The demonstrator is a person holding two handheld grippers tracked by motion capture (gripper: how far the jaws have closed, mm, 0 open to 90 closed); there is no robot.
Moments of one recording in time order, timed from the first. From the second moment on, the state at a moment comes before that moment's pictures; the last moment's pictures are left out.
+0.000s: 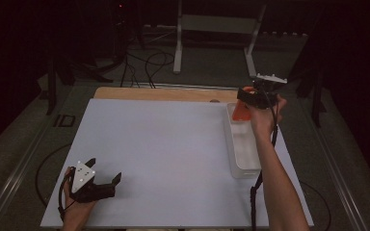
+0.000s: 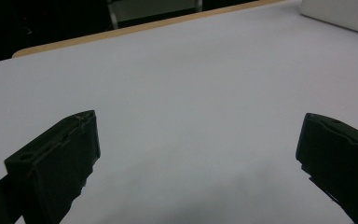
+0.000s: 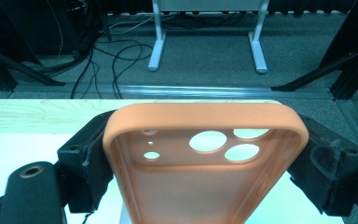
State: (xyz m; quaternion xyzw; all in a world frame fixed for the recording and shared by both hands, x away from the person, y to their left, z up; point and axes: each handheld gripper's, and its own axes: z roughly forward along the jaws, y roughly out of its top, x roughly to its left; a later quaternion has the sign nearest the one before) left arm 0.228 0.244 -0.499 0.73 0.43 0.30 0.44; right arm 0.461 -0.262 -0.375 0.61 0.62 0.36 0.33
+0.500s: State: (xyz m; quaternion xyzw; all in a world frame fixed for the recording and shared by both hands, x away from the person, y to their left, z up) left arm 0.228 0.244 -0.499 0.72 0.44 0.30 0.45; right arm 0.467 -0.257 -0.386 0.61 0.63 0.35 0.32
